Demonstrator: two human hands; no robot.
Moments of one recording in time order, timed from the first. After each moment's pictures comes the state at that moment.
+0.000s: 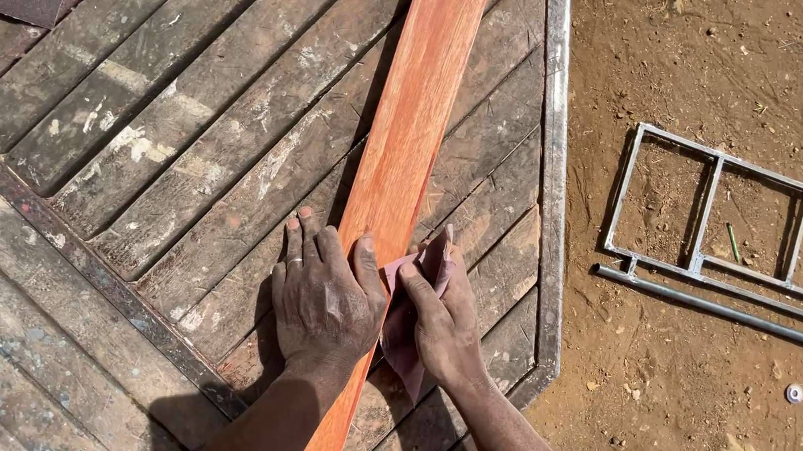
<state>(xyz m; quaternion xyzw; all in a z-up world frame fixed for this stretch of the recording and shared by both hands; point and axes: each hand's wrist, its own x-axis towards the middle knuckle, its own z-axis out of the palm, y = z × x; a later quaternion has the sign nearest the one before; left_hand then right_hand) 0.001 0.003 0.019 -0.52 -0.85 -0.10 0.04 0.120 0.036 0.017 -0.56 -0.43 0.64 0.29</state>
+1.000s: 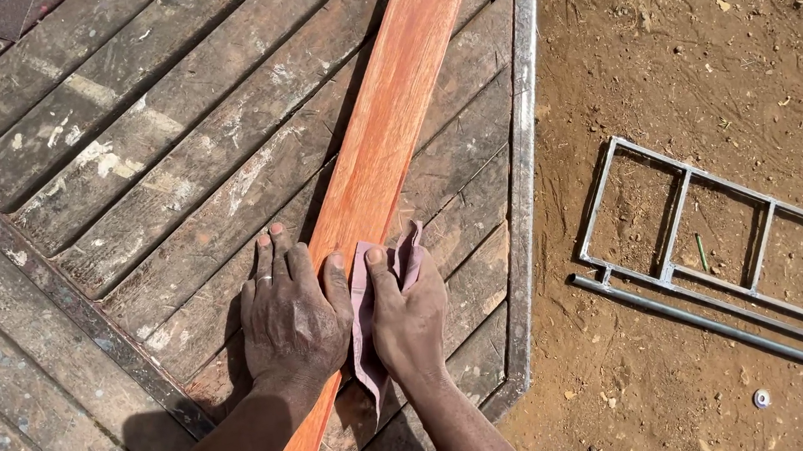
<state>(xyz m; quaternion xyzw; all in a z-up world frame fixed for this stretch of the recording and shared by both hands) 0.000 0.005 0.014 -0.51 -0.85 -0.08 0.04 0.097 0.077 0.048 -0.63 -0.45 0.56 0.30</state>
